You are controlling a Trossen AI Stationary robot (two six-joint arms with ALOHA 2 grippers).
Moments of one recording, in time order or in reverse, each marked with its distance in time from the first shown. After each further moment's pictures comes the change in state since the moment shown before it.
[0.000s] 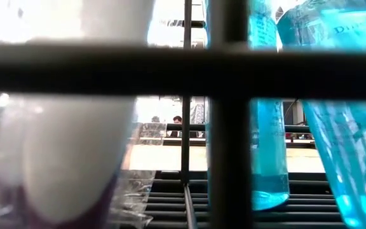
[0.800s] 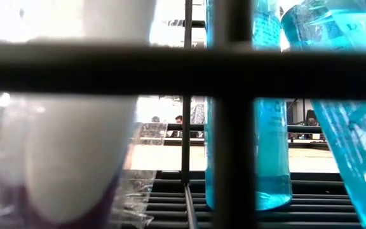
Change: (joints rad) left arm 0.000 0.000 0.000 -0.001 0.000 -0.015; right arm -0.012 -0.039 -0.001 -0.011 -0.060 -0.013
